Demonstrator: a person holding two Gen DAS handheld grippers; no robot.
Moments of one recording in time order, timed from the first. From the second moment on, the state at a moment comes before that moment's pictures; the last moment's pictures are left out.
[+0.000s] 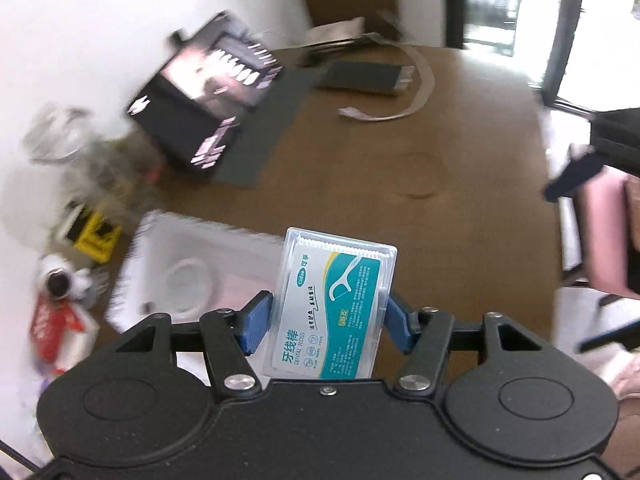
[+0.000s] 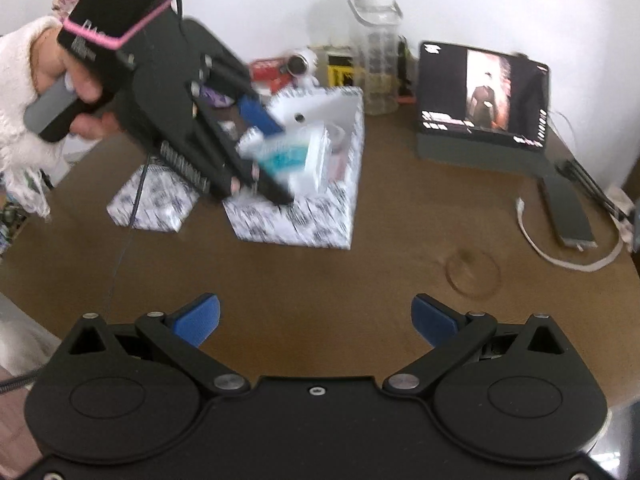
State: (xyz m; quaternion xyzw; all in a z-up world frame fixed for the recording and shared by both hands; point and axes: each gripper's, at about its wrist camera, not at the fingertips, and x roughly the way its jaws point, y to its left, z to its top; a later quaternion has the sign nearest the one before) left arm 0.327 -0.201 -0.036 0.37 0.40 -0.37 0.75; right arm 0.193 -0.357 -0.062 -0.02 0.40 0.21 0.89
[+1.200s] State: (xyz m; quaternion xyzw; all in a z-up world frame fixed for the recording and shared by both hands) left arm 0.443 -0.182 -0.168 0.37 0.50 -0.53 0.57; right arm 0.295 -0.299 -0.108 -0.01 0.49 0.14 0.86
